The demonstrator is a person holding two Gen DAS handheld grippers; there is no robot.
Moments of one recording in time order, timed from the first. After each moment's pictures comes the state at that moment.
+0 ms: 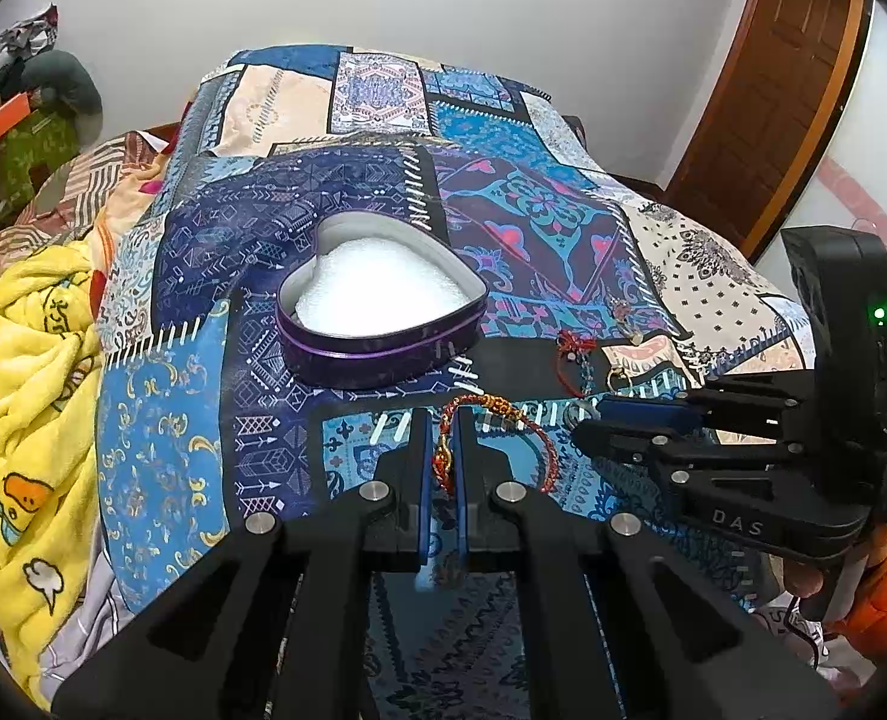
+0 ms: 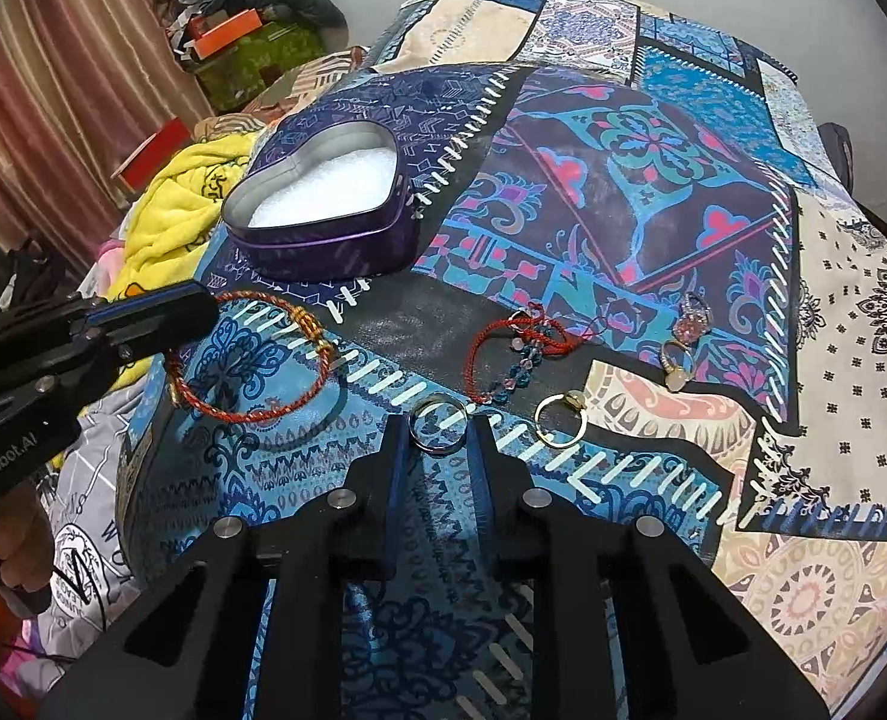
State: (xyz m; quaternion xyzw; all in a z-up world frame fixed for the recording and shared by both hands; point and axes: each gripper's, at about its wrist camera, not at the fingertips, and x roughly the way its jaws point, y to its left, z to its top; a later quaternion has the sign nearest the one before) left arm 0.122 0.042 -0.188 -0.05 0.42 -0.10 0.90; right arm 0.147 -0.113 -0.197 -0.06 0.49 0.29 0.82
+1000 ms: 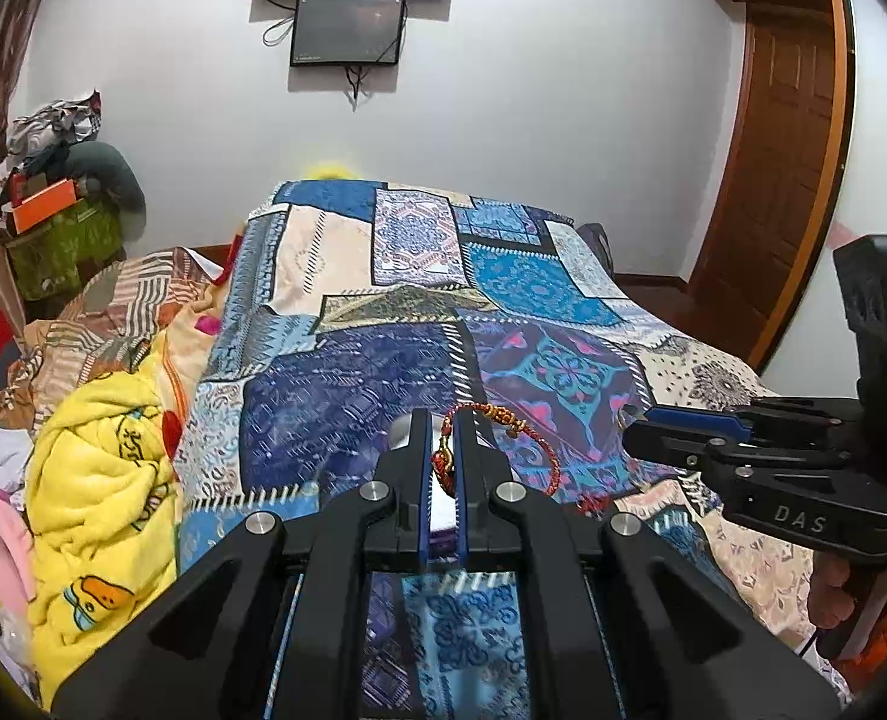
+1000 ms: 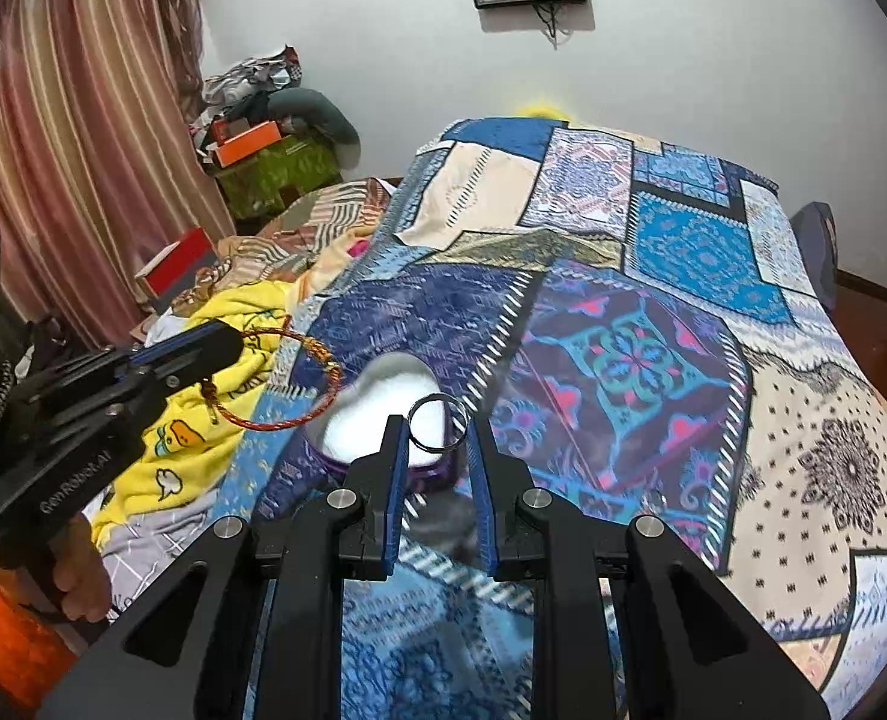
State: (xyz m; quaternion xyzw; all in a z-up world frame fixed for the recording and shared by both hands) left arm 0.128 0.066 -0.107 -0.04 0.29 -0.05 0.95; right arm 0.159 -0.096 -0.109 -0.02 0.37 0.30 0.88
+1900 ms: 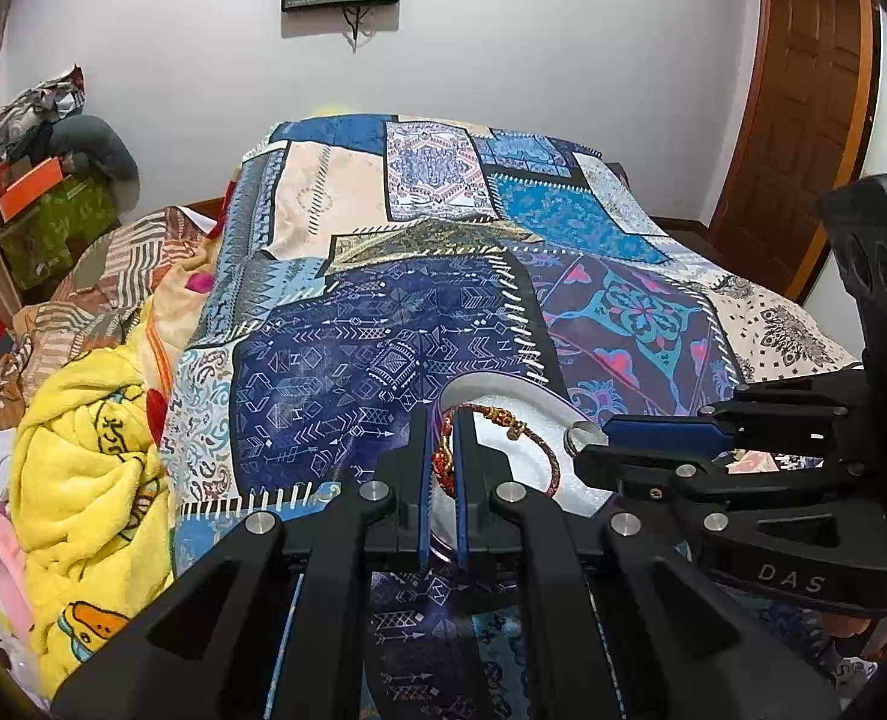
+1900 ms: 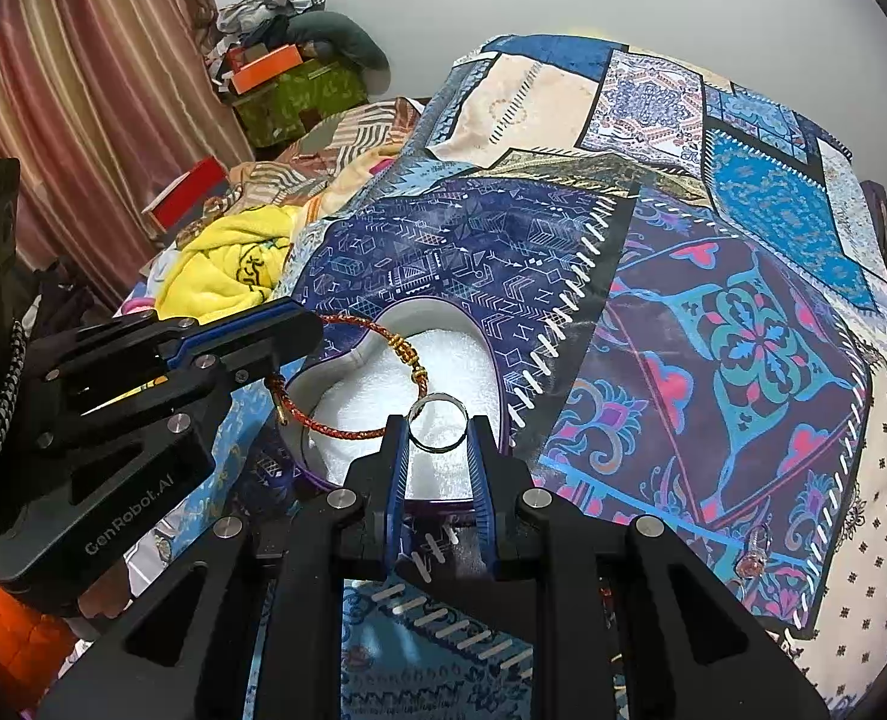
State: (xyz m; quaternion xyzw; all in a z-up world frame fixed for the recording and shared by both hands) left arm 0.187 0.082 -0.167 -0.01 0.36 -0.05 0.93; right arm 0.197 -0.048 -0.162 -0.05 0.44 0.34 0.83
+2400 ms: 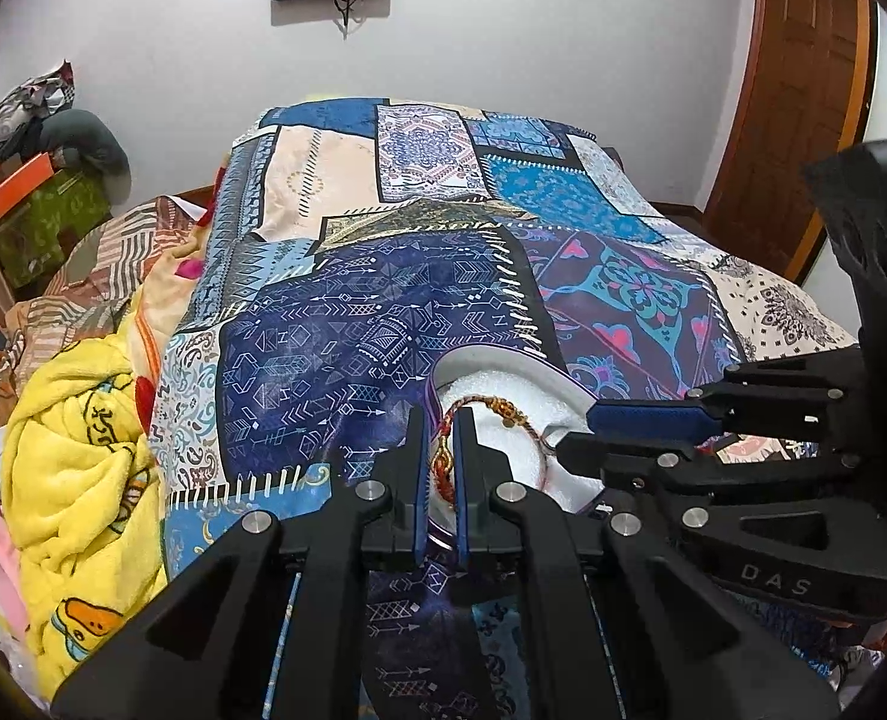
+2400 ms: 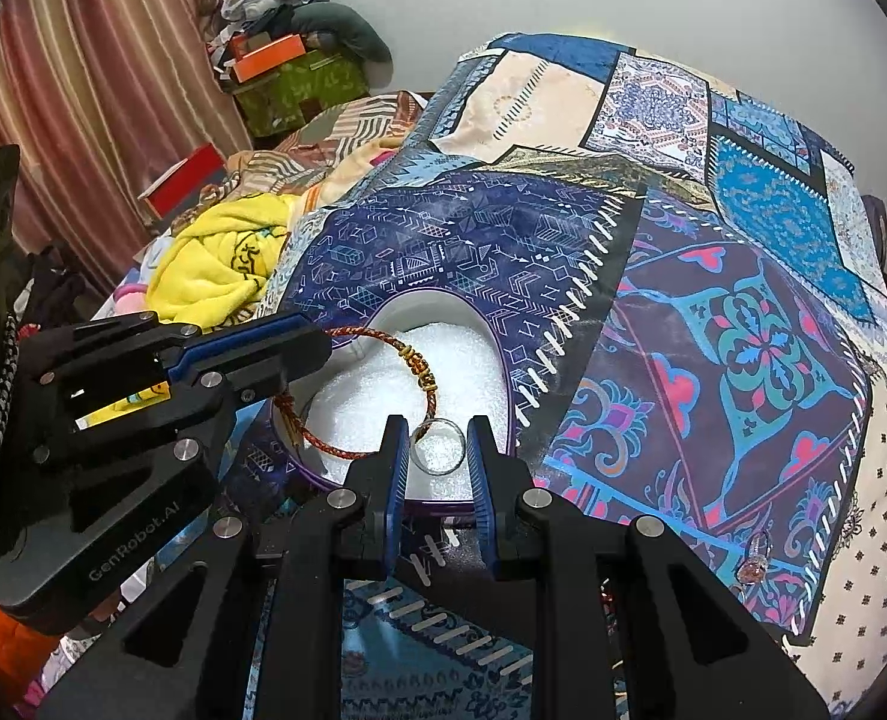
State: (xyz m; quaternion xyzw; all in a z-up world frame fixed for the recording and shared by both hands) left arm 0.186 0.079 -0.178 0.00 0.37 -0.06 0.93; right arm 0.196 -0.041 -0.165 -0.08 0.43 0.34 0.83
